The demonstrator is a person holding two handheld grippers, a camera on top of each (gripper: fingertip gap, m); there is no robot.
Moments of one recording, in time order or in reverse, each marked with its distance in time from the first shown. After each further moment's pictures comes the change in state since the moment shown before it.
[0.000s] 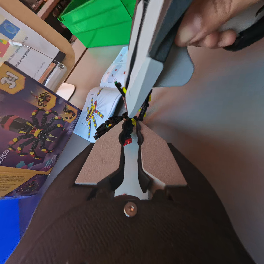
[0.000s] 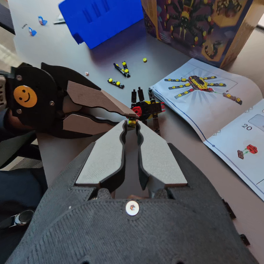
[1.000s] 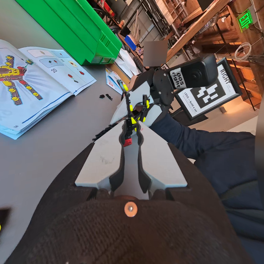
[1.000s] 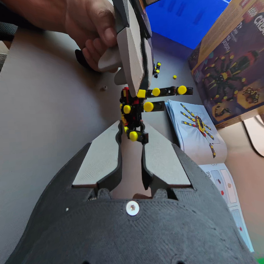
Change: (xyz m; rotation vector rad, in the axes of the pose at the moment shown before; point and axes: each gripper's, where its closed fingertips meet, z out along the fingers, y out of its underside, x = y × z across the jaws) left arm 0.004 -0.037 -0.038 0.305 0.817 -1.000; right arm -0.010 0.026 -0.004 0.000 -0.083 -0.725
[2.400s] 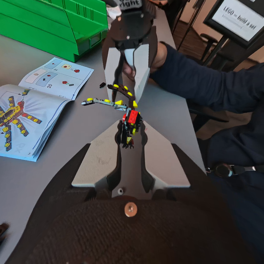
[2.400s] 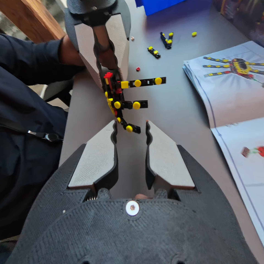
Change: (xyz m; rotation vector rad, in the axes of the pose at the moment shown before) left arm 0.007 0.030 0.007 -0.251 -0.150 0.503; right arm -0.005 0.025 -0.041 0.044 -0.315 0.504
